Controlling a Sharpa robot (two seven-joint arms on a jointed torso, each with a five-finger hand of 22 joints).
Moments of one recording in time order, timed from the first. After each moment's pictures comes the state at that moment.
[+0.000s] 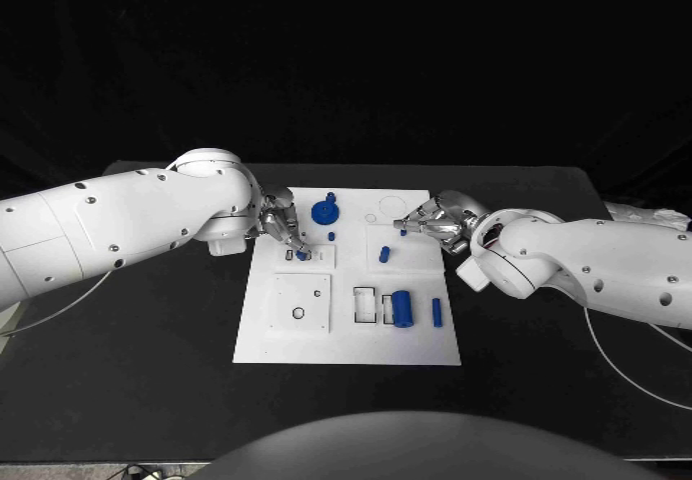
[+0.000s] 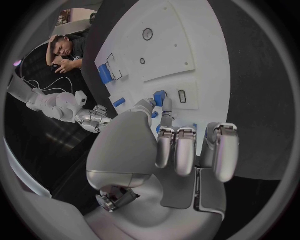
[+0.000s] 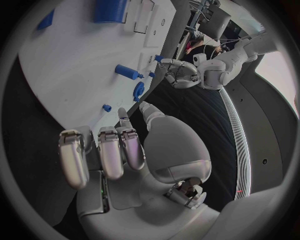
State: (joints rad) left arm 1.42 -0.58 -0.21 1.33 -1.03 0.25 -0.50; left_hand 1.34 -0.05 0.15 0.29 0.51 1.12 0.06 0.20 0.31 1.47 0.01 1.58 1.31 1.47 -0.03 1.57 1.31 0.01 1.47 0.10 1.57 1.31; right arm 1.23 -0.90 -0.20 1.60 -0.69 -0.46 -0.16; right_hand 1.17 0.05 0.11 0.12 0.32 0.91 0.18 0.12 0.14 1.47 0.11 1.57 1.31 1.46 0.04 1.57 1.31 0.01 1.47 0.15 1.57 1.31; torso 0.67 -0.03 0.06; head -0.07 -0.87
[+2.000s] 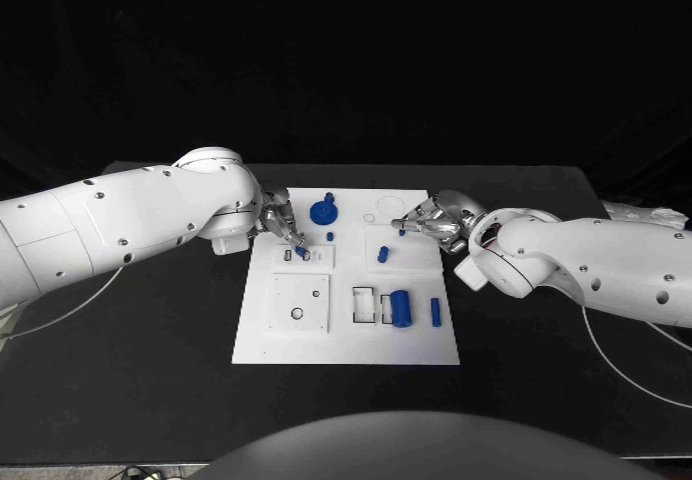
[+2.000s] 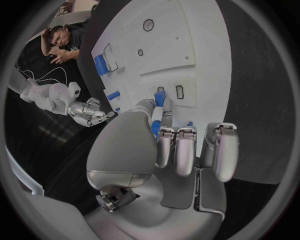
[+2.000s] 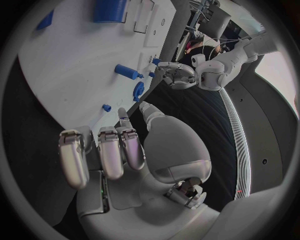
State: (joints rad) left arm 1.41 -0.55 -0.22 1.28 -0.98 0.21 -0.55; left_hand 1.34 -0.05 0.16 0.29 0.51 1.11 0.06 0.19 0.30 1.46 0.01 1.58 1.31 1.47 -0.03 1.57 1.31 0.01 1.47 0.10 1.57 1.31; right arm 1.23 -0.90 -0.20 1.60 -0.69 -0.46 -0.15; right_hand 1.17 0.05 0.11 0.12 0.32 0.91 0.18 0.12 0.14 1.47 0.11 1.57 1.31 1.46 0.04 1.57 1.31 0.01 1.47 0.15 1.57 1.31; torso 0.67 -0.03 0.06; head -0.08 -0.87
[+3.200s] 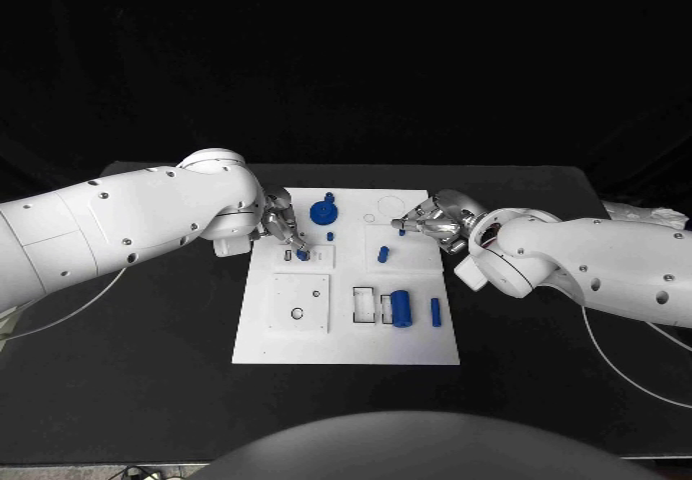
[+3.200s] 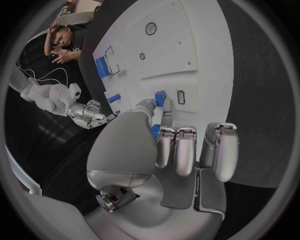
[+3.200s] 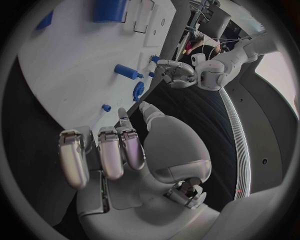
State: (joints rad) left arm 1.41 -0.54 -0.22 1.27 -0.96 0.23 -0.56; left_hand 1.34 -0.05 0.17 0.29 0.50 1.11 0.06 0.18 0.30 1.46 0.01 1.58 1.31 1.47 -0.03 1.57 1.31 0.01 1.47 0.10 1.57 1.31; right arm 1.23 -0.90 -0.20 1.60 -0.69 -0.46 -0.15; right_hand 1.17 0.05 0.11 0.12 0.32 0.91 0.18 0.12 0.14 1.47 0.11 1.57 1.31 1.46 0.04 1.57 1.31 0.01 1.47 0.15 1.57 1.31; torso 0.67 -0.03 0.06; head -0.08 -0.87
